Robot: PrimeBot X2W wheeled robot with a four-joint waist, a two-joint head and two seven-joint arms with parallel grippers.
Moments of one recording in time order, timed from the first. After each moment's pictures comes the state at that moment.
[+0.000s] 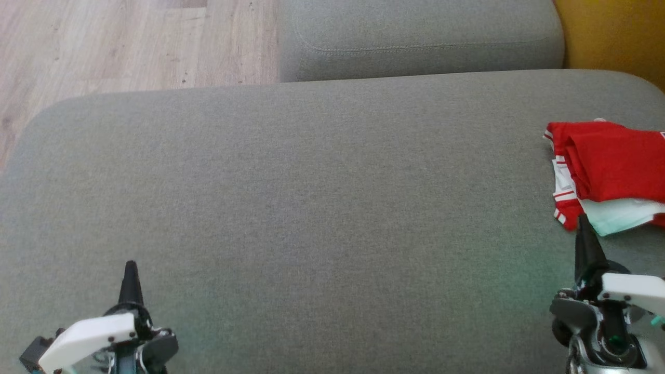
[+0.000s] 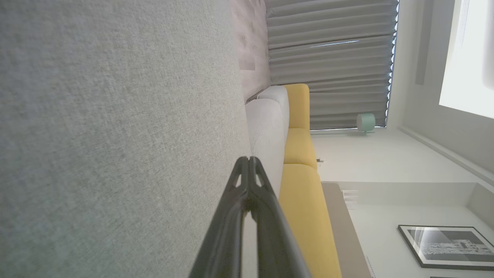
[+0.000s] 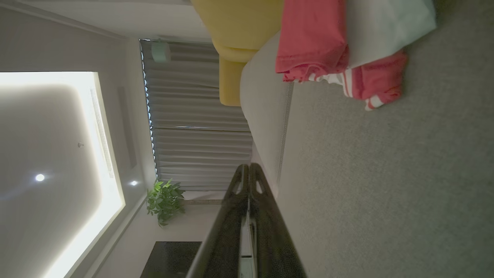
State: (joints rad) left arm -0.05 0.04 0.07 0.29 -1.52 -0.11 0.09; right arm -0.09 -0.05 -0.12 0.31 1.52 0.13 0.08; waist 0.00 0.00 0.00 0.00
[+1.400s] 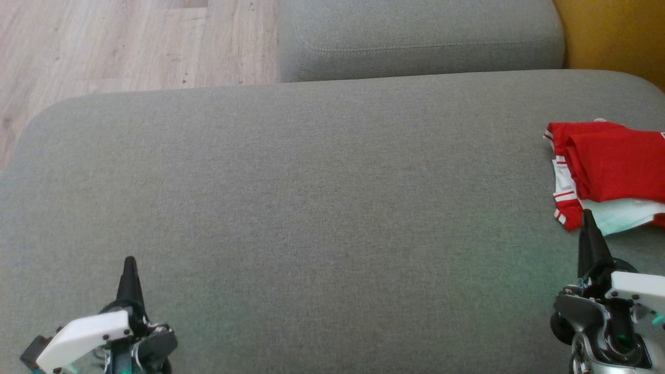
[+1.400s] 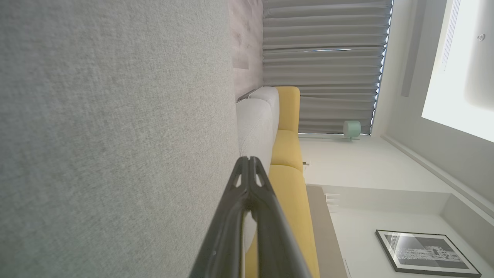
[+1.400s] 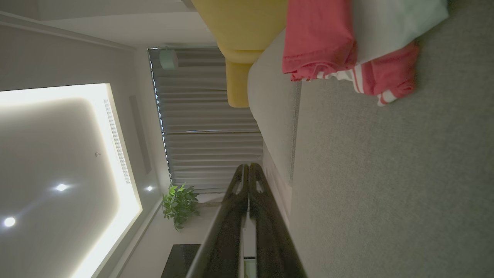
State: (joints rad) left arm -0.06 0.04 0.07 0.28 -1.60 -0.12 0.11; right arm -0.09 -0.05 -0.13 0.29 1.60 0.13 0.11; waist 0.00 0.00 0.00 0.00
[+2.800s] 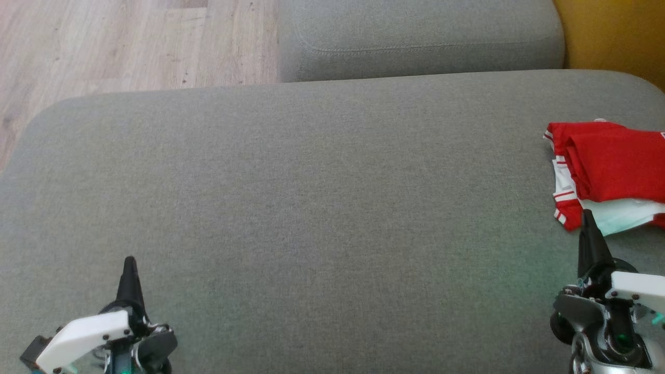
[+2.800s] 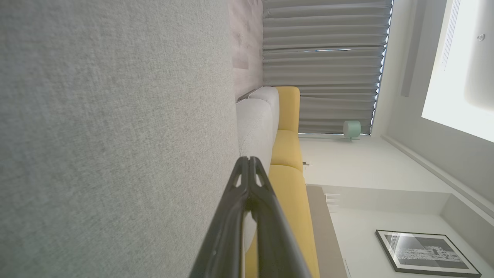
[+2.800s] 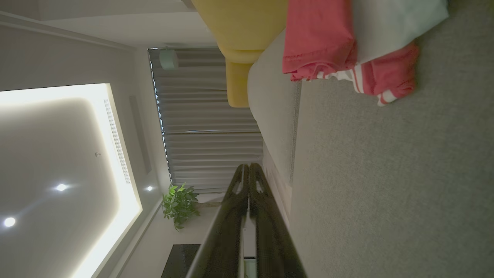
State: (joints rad) left arm -0.06 0.04 0.07 0.28 -1.60 -0.12 0.11; right arm -0.09 -0.05 -0.13 0.29 1.60 0.13 0.11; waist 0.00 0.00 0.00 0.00
